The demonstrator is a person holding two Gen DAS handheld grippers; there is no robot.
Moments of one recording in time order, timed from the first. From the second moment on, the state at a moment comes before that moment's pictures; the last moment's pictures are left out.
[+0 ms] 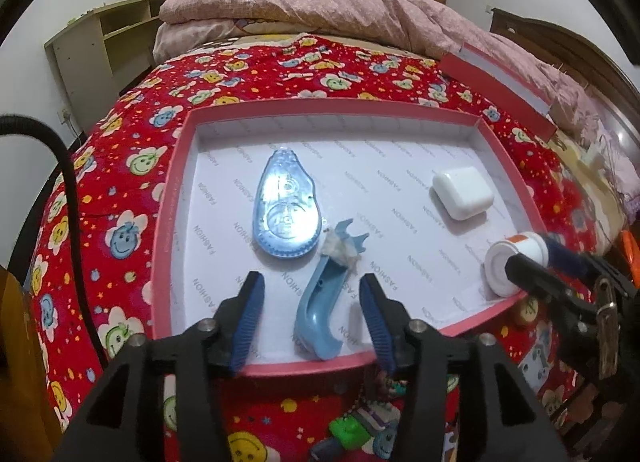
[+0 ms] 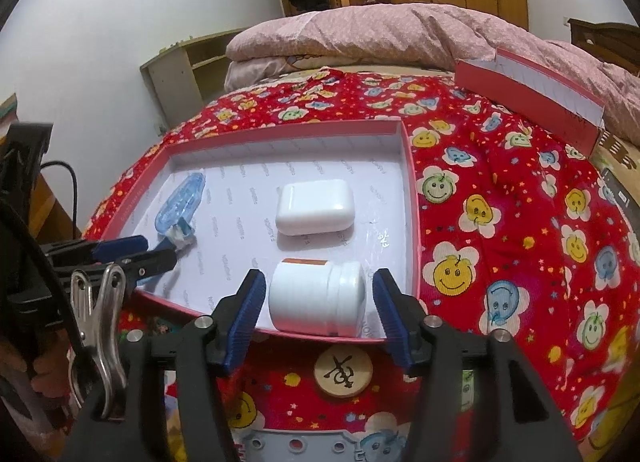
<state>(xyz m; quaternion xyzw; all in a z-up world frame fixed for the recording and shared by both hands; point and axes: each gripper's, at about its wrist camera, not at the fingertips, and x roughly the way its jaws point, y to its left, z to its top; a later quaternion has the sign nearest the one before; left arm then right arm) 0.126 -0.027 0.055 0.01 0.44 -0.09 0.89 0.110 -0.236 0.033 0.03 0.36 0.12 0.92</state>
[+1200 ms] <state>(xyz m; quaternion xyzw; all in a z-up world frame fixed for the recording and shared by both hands) 0.052 -0.019 0.062 0.01 0.44 -0.12 0.89 0.039 -0.256 0.035 0.04 0.37 0.13 0.92</state>
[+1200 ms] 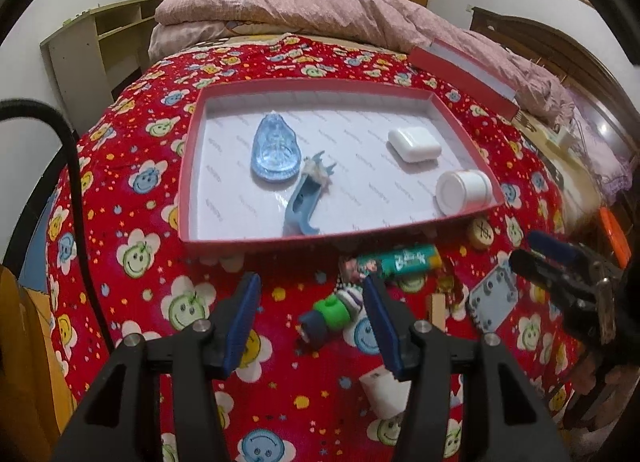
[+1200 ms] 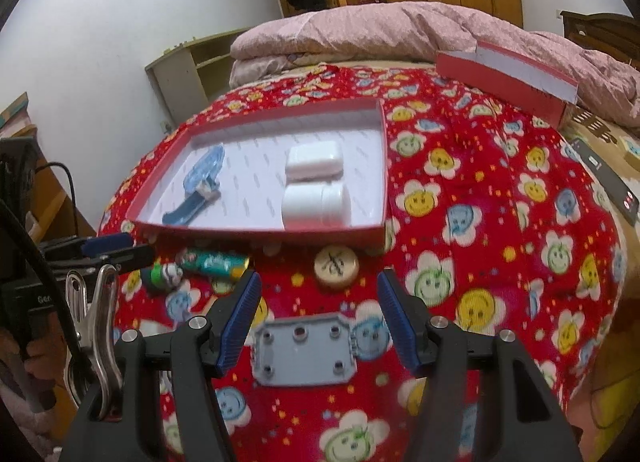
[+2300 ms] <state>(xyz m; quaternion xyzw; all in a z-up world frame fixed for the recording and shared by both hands) 0.059 -0.040 0.027 0.07 0.46 -0.11 0.88 0.018 -0.229 -0.007 -0.01 0.40 0.10 0.91</state>
